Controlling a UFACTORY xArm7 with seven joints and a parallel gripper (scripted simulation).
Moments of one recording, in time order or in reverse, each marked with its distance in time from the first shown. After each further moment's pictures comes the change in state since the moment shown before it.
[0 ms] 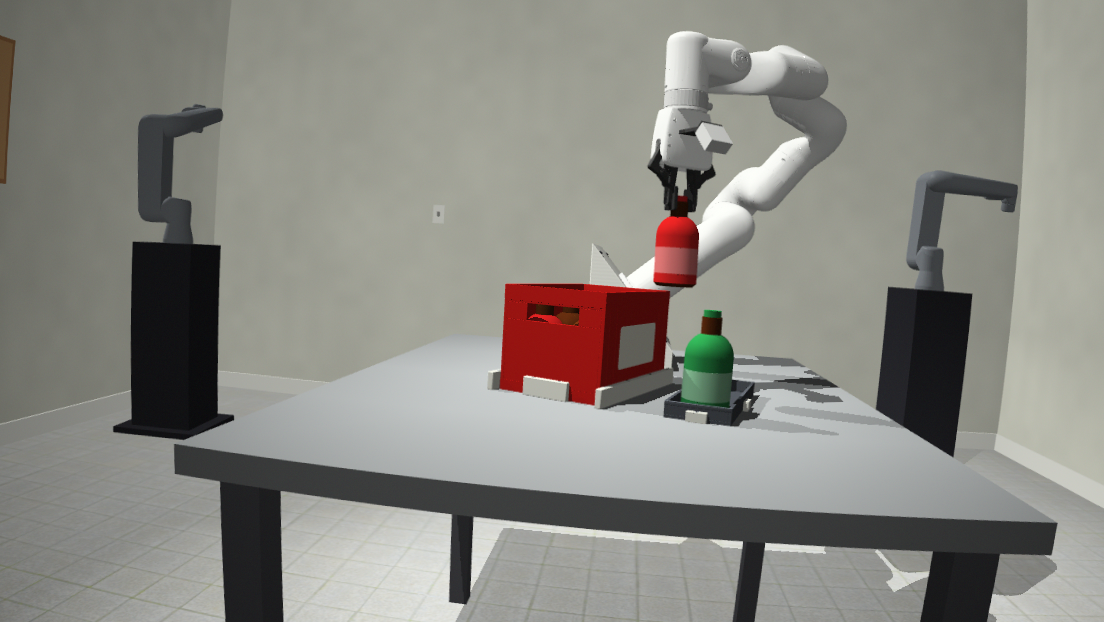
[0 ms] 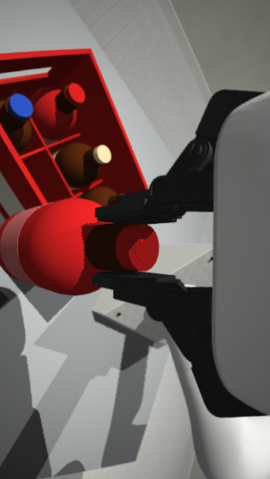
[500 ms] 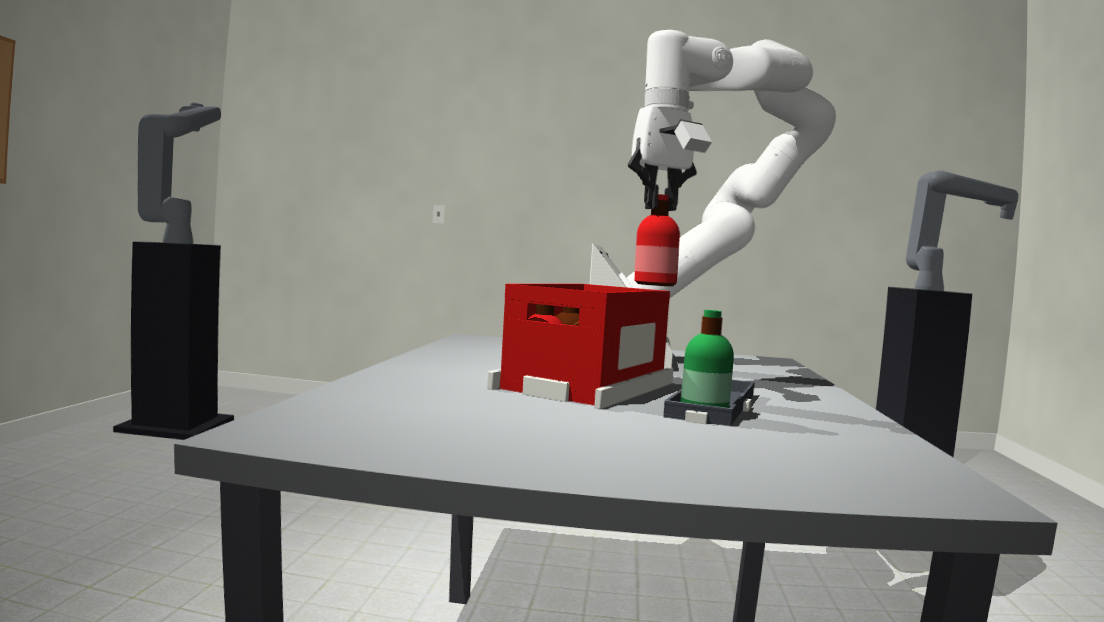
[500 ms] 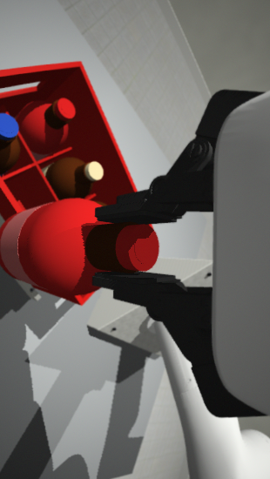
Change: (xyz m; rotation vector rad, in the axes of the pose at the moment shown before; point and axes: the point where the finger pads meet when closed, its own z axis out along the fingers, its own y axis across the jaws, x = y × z) arm -0.014 0.030 0.000 0.000 0.001 0.001
